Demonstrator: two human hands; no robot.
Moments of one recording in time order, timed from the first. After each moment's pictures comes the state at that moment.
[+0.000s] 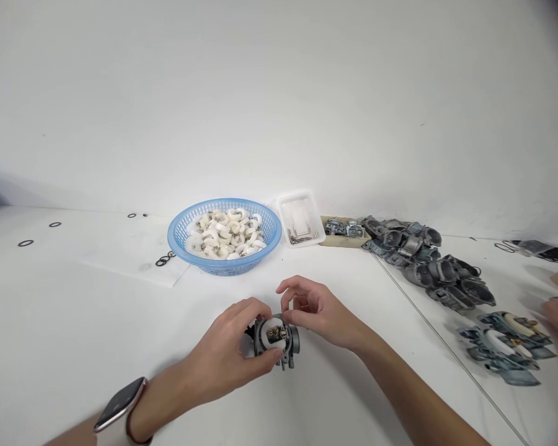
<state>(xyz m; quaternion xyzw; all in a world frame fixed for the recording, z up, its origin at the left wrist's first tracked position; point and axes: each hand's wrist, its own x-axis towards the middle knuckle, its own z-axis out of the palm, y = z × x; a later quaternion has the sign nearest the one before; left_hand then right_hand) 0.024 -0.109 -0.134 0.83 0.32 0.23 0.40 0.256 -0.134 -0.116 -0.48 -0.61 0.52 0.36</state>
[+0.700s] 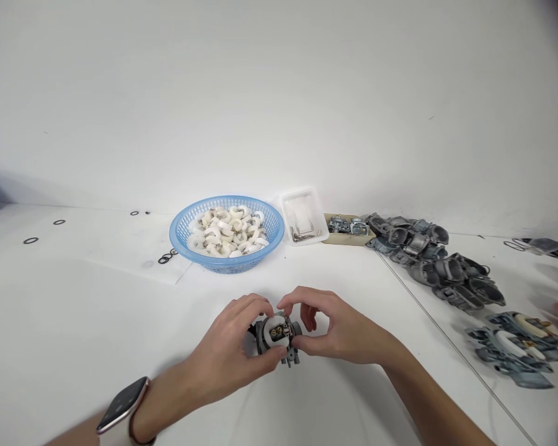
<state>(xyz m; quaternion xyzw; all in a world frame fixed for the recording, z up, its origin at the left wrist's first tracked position) 0.024 -0.110 -0.141 0.84 0.31 0.27 0.36 0.262 -0.150 -0.097 -0.49 -0.74 0.40 0.24</state>
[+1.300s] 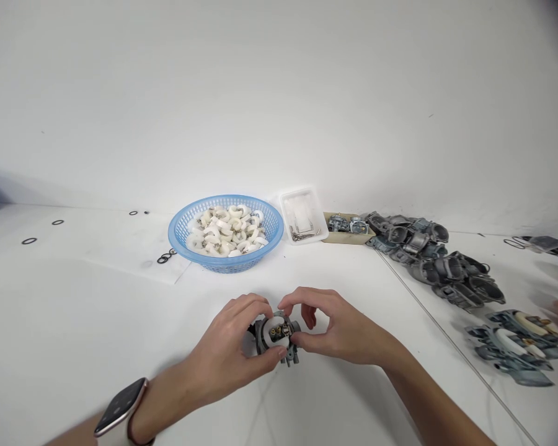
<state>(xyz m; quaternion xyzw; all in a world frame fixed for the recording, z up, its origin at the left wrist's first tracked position) 0.023 -0.109 -0.146 0.84 0.29 0.30 0.34 0.260 -0.152 -0.098 -0.49 -0.75 0.36 0.26</state>
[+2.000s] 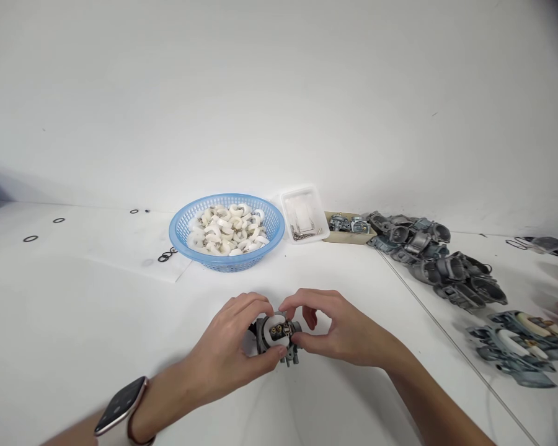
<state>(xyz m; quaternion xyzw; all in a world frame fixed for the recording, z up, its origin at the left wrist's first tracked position) 0.024 -0.108 -0.146 0.85 0.29 0.31 0.31 0.261 -0.153 -0.098 -0.48 -0.77 0.34 0.26</state>
